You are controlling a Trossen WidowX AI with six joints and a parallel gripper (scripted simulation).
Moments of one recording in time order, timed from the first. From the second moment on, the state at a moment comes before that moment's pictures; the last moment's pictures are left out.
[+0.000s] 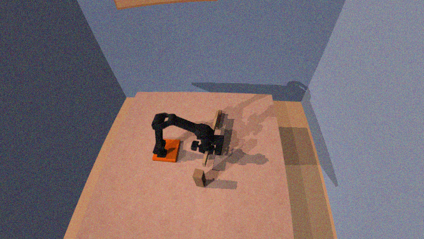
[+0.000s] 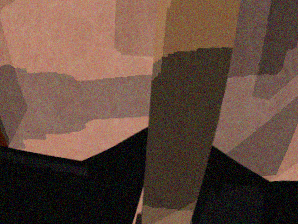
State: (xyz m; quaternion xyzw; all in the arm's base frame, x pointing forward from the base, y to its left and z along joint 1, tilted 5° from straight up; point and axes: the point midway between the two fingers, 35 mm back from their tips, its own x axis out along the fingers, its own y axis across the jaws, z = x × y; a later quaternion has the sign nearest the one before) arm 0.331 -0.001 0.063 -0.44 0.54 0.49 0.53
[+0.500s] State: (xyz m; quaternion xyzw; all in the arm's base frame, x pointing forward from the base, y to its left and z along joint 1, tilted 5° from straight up) arm 0.332 -0.001 0.063 -0.44 0.54 0.49 0.53
